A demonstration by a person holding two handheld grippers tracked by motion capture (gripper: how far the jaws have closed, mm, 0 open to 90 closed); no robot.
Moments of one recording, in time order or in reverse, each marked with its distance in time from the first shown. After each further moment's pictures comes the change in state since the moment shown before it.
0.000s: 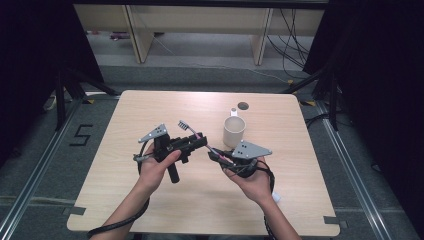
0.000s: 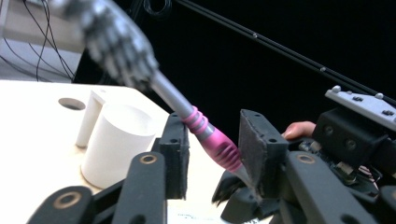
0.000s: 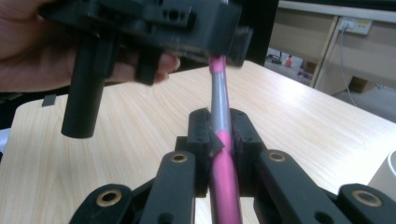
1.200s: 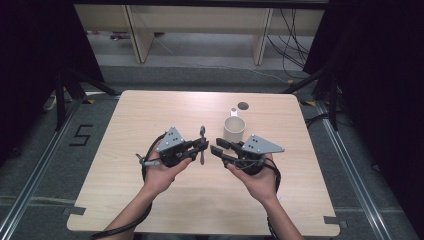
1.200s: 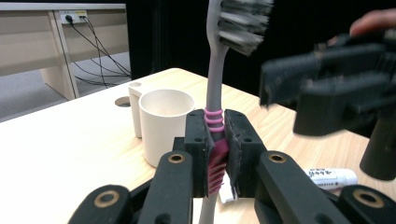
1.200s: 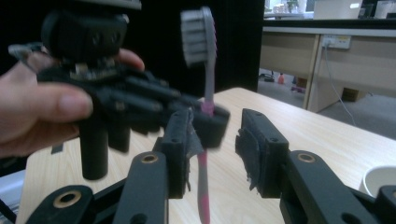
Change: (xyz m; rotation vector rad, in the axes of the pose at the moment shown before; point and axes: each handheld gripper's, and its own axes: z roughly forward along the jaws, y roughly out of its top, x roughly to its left) left arm -0.031 -0.002 0.011 0.201 0.206 0.382; right arm 0.000 0.026 -0.020 -0.114 -0.017 0.082
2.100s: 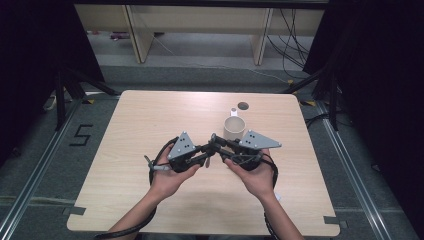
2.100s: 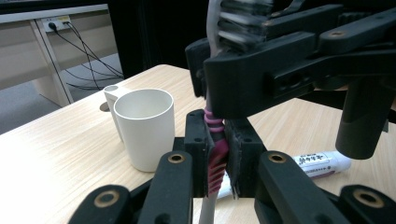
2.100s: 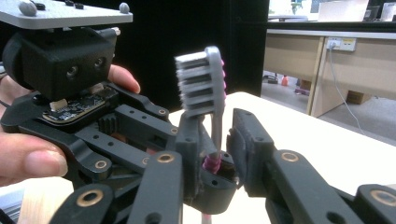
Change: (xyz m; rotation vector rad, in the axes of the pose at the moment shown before) left arm -0.020 0.002 0.010 0.025 -0.031 0.093; right arm -0.001 0.006 0.008 0.000 0.018 0.017
